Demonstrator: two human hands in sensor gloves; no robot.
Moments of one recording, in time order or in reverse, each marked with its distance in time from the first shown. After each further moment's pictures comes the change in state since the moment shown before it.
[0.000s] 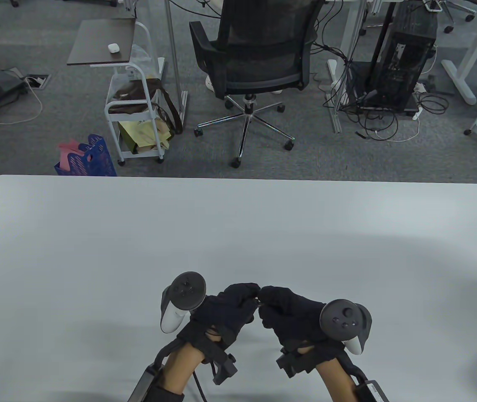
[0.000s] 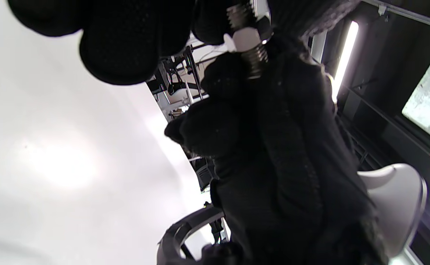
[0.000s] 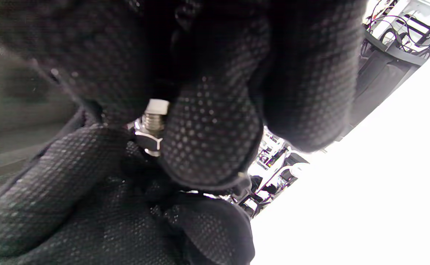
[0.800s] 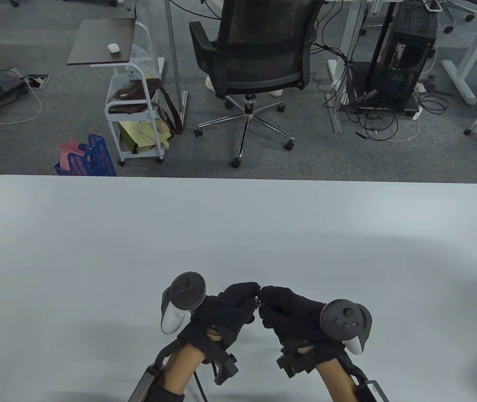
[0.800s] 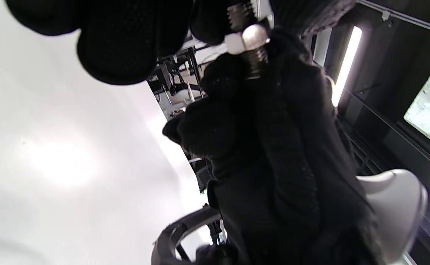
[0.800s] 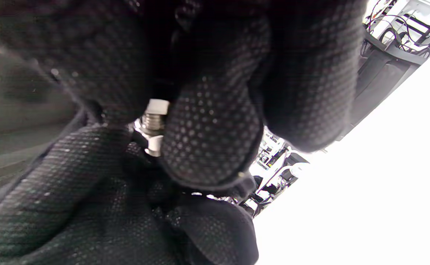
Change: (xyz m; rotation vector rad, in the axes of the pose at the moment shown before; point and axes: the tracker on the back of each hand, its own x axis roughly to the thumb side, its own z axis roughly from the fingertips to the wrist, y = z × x) left_hand 0.000 -0.001 -0.001 0.000 0.011 0.004; right_hand 0.000 -0.001 0.000 -0.001 0.002 -0.005
